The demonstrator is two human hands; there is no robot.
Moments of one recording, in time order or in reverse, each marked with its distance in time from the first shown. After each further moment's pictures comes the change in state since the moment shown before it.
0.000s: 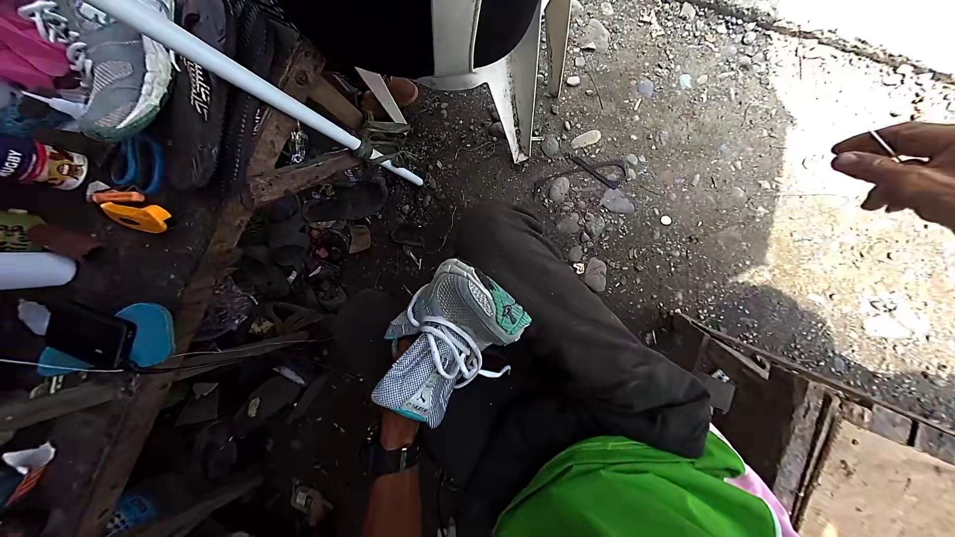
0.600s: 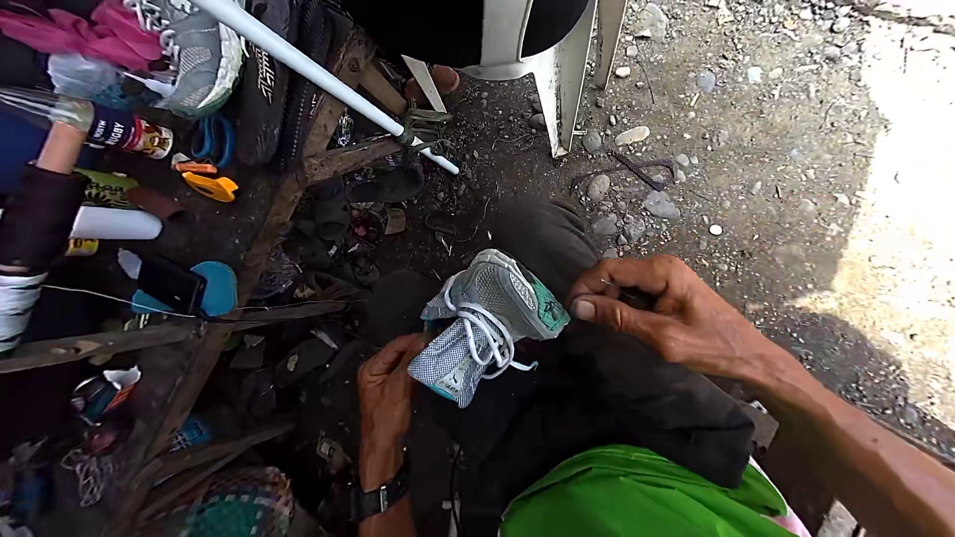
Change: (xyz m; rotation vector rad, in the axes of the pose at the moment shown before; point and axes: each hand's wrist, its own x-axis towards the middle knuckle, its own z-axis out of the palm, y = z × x) left_hand -0.003 -0.016 -0.049 0.022 0.064 0.403; right_hand -0.094 -0.146 0.162 0.643 -0.681 -0.705
